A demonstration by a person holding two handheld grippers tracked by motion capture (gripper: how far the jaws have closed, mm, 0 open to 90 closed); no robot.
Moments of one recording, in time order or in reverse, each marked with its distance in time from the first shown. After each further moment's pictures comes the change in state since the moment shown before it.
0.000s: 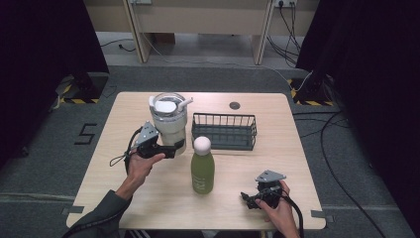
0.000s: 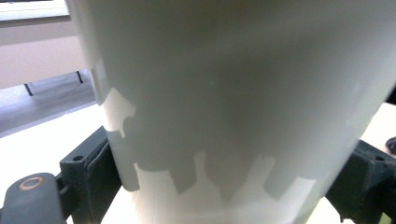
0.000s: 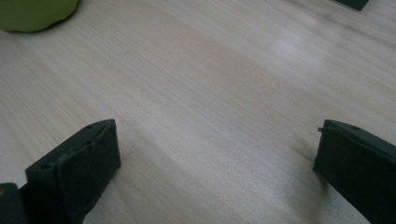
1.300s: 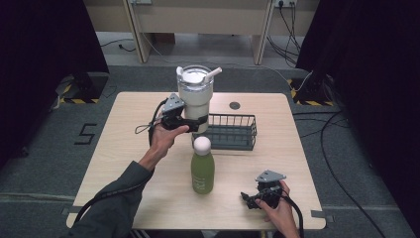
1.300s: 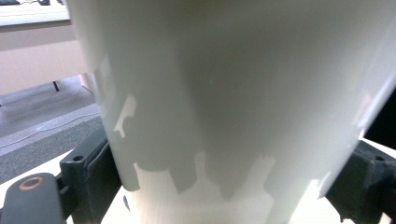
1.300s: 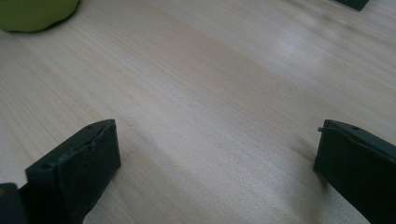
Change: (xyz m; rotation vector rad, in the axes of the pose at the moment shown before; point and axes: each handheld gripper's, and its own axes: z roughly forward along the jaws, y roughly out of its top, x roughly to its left) left arm -0.005 0.068 0.080 0.012 -0.065 0.001; right arm 0.000 0.000 0.000 0.002 0.000 -0.002
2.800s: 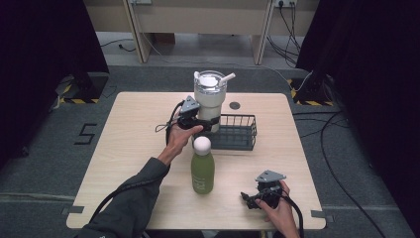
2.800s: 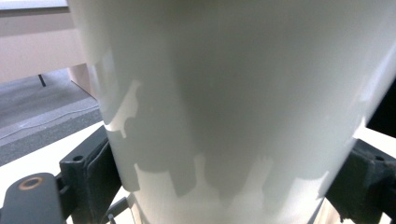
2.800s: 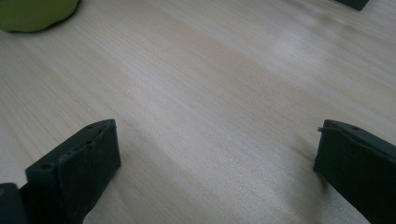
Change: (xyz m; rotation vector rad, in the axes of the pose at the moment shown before) left arm 0.004 -0.031 0.058 0.010 -0.027 -0.017; right arm 0.000 0.000 0.000 0.001 0.000 0.001
